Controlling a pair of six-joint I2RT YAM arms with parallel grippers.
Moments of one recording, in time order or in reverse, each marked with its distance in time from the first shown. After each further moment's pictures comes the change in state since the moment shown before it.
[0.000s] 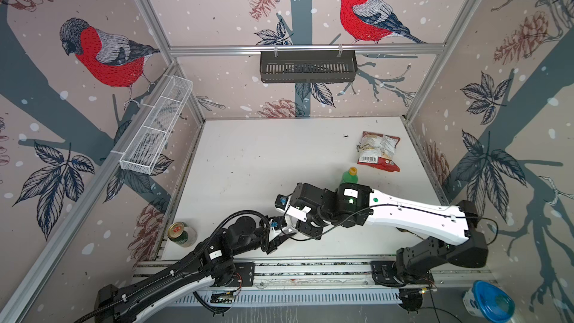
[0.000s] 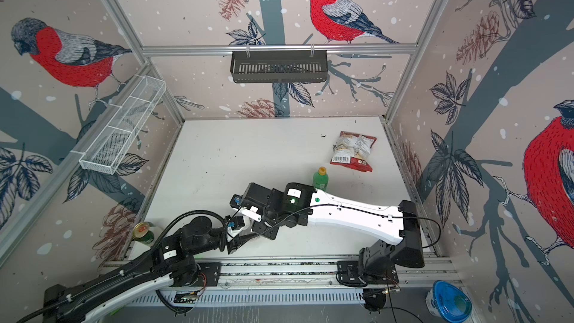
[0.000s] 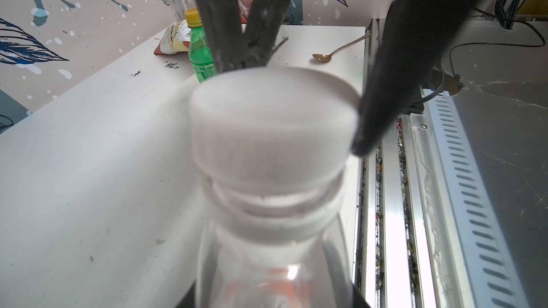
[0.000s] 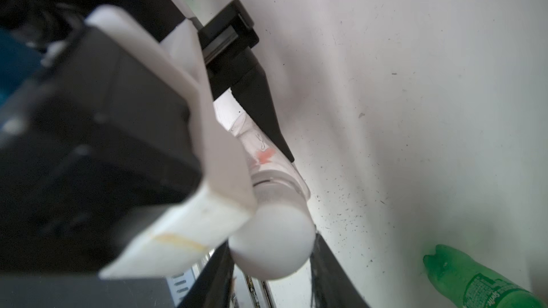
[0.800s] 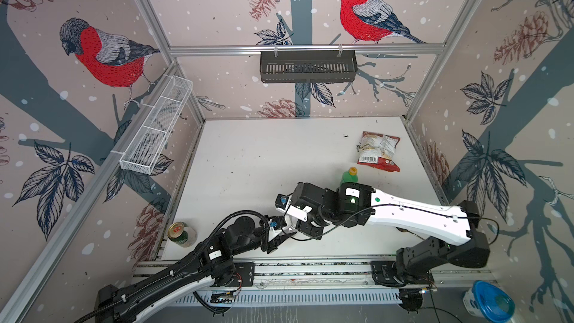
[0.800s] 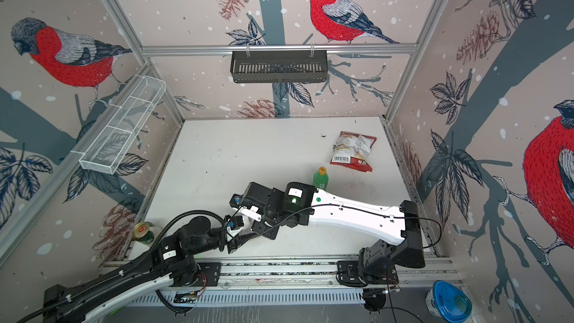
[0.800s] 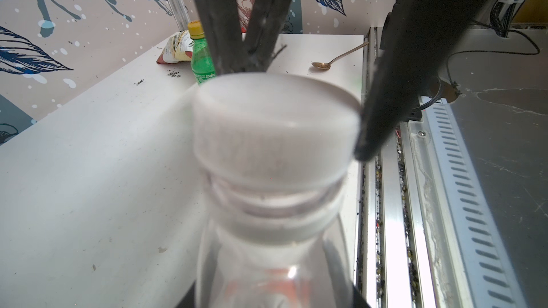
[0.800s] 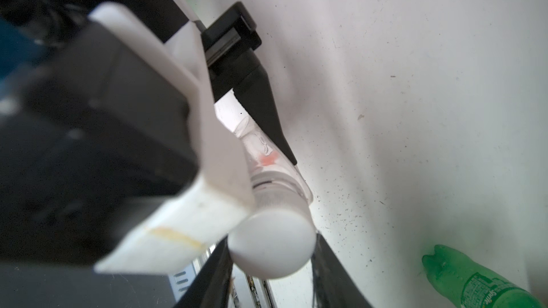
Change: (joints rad) left arm -0.001 -0.002 0.000 0.020 0.003 0.001; right arm 0.002 -0.003 0.016 -0.009 -0.002 0.000
